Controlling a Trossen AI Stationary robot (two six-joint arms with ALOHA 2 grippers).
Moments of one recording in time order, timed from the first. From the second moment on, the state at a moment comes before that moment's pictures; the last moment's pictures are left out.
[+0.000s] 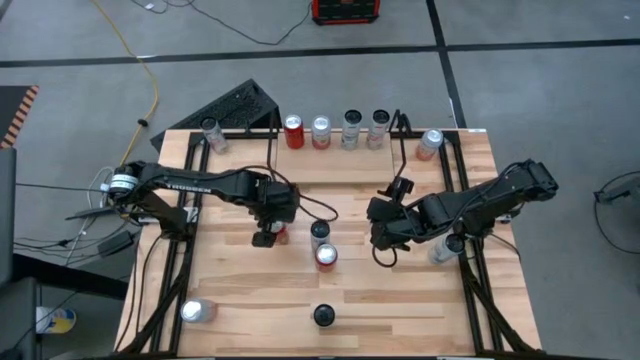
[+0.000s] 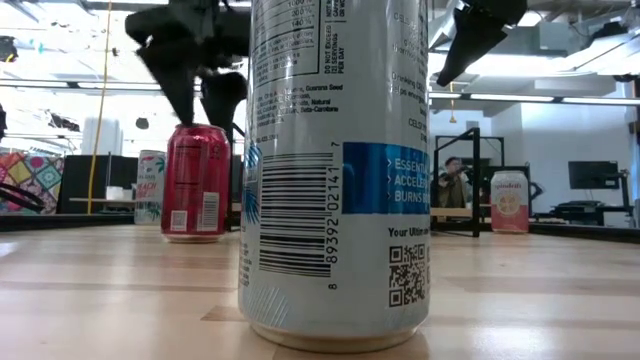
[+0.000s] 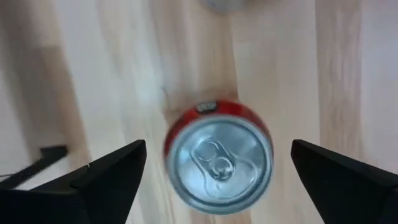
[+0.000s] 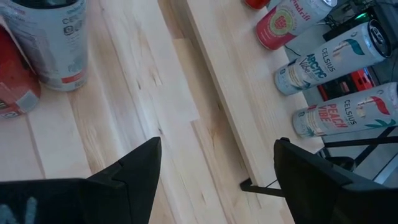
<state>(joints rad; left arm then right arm) 0.02 1.55 1.26 -0.98 0.01 0.12 0.32 1.45 1.28 -1.06 0.76 0.44</state>
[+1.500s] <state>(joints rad) -0.04 1.74 1.32 -1.04 -0.11 -0.81 0.33 1.45 1.15 -0.97 0.70 0.41</state>
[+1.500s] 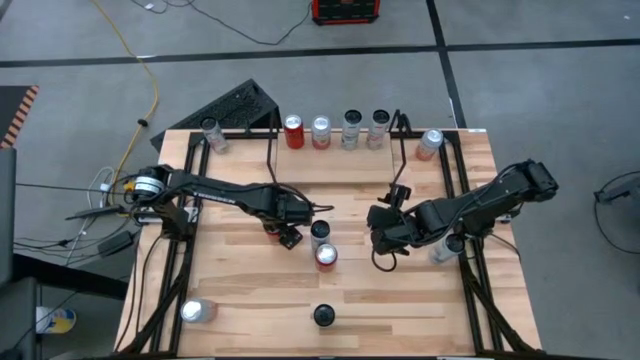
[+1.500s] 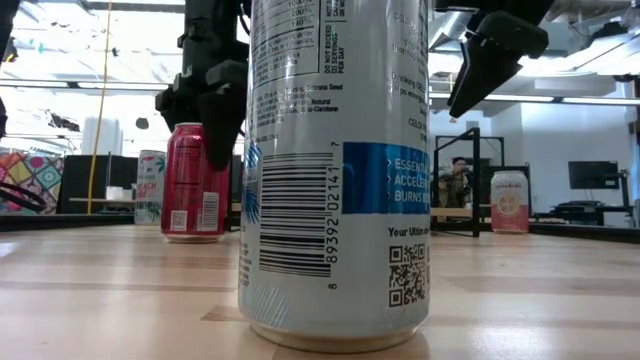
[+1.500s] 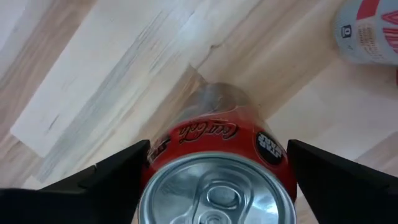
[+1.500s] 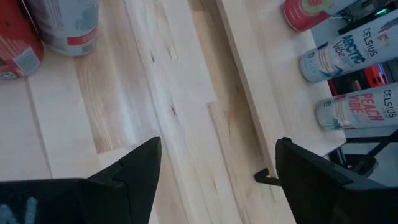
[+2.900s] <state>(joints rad) -0.11 1.59 1.32 -1.01 -0.09 0.09 0.31 1.45 1.15 -0.88 0.70 0.39</state>
